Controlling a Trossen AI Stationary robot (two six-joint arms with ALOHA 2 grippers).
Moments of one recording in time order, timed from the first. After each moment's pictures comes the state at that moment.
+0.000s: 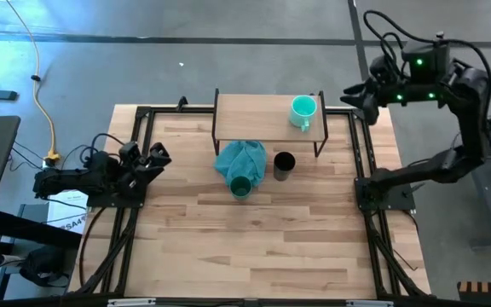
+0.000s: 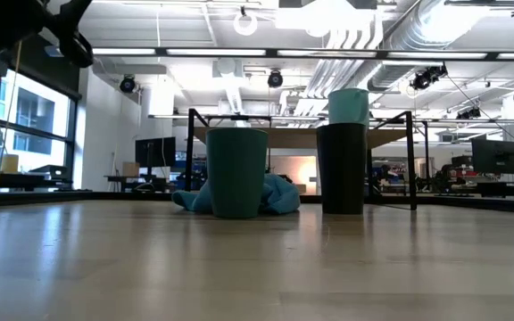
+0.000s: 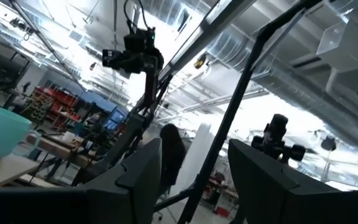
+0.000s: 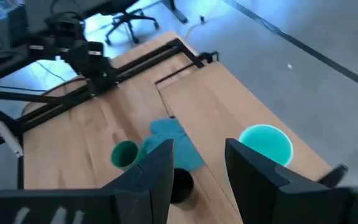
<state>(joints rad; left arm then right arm) 0.16 0.03 0.01 0.56 0.08 -0.57 -0.62 1.24 2.11 -1.43 -0.24 0.07</state>
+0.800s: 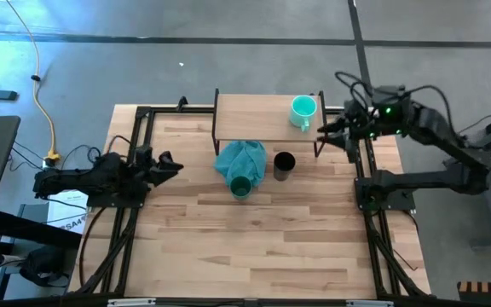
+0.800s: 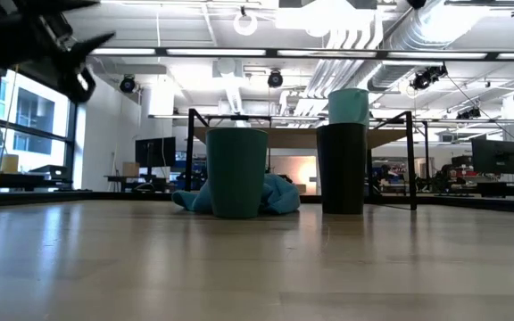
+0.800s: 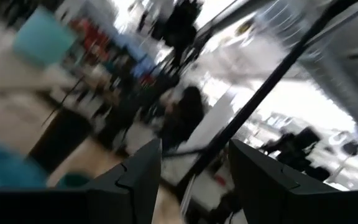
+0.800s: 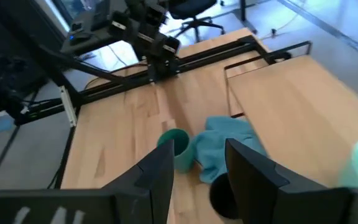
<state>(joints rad) 0.16 0.03 0.01 0.29 0.06 -0.76 -0.37 0.89 1.27 -0.81 -0.30 0.13</state>
